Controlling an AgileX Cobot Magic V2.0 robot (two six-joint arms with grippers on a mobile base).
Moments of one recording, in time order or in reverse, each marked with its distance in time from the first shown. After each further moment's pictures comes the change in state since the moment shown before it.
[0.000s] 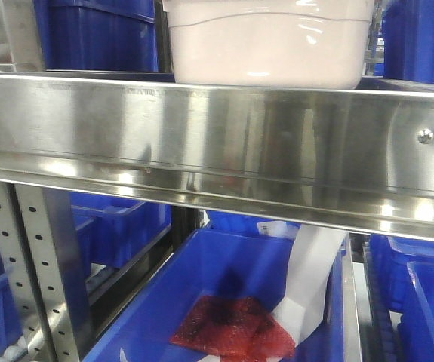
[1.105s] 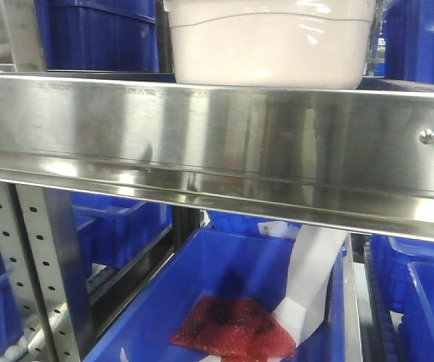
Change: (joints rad) left arm 0.000 0.000 0.000 0.000 -0.002 0.000; right arm 0.080 -0.075 0.547 -0.456 -0.551 0.468
